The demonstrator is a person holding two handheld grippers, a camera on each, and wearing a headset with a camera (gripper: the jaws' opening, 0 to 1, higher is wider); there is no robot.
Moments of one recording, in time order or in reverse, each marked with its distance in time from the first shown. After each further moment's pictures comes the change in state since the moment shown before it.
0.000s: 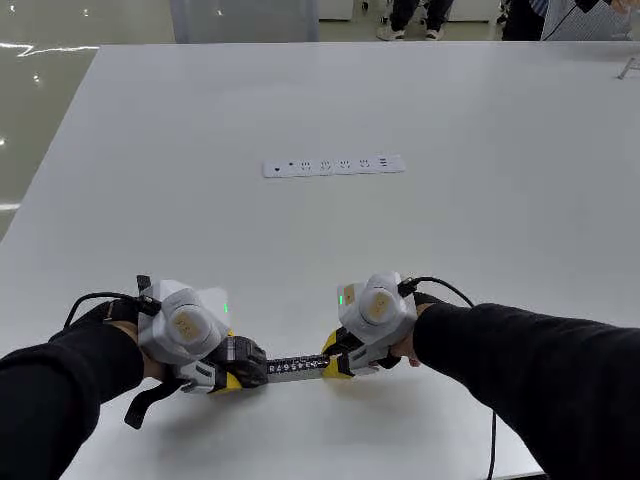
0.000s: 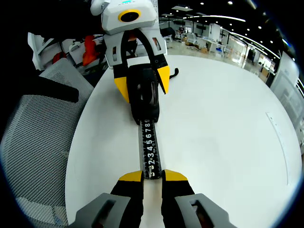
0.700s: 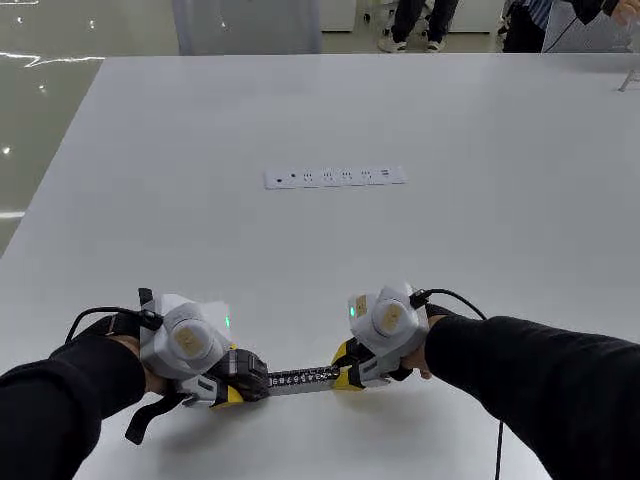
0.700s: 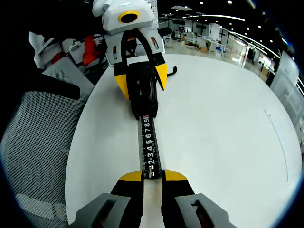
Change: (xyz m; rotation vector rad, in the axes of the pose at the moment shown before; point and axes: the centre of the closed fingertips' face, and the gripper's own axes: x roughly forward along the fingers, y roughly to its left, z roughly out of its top) left arm 0.000 0.000 0.000 -0.006 -0.002 0.003; right arm -0.007 -0.002 -0.009 0.003 0.005 0.003
